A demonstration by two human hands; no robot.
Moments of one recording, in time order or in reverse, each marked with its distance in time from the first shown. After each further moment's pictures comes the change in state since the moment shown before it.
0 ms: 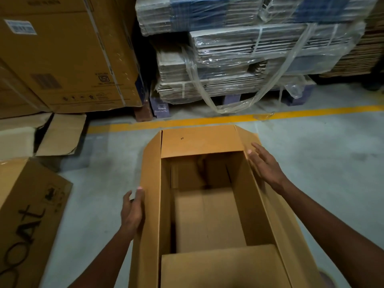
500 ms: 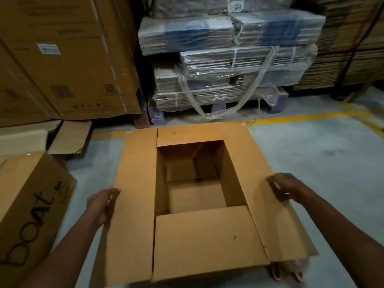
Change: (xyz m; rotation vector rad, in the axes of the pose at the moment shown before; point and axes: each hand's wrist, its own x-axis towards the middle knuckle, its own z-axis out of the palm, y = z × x) left_hand -0.055 0.001 -0.098 -0.383 -0.033 -0.109; right_hand -0.131 0.039 -0.090 -0.092 0.034 0.459
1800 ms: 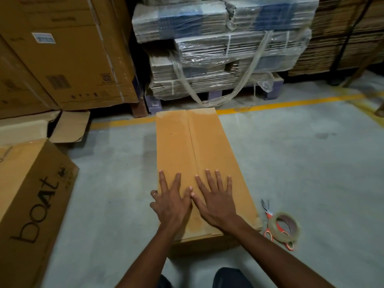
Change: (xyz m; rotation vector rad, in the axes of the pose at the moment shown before) left_hand -0.153 -0.093 0.129 1.145 -0.048 0.563; right_hand -0.107 0.038 0.194 -0.859 0.116 -0.778
